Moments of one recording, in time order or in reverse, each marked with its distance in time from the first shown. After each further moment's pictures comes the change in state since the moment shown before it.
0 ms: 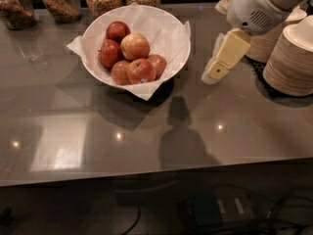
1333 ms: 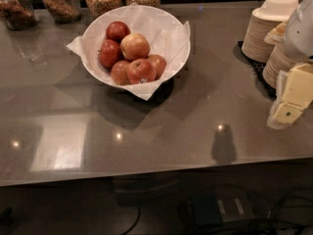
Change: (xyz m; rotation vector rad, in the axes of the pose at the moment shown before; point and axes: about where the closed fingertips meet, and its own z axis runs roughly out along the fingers) arm 0.097 0.069 -0.059 -0.092 0.310 0.005
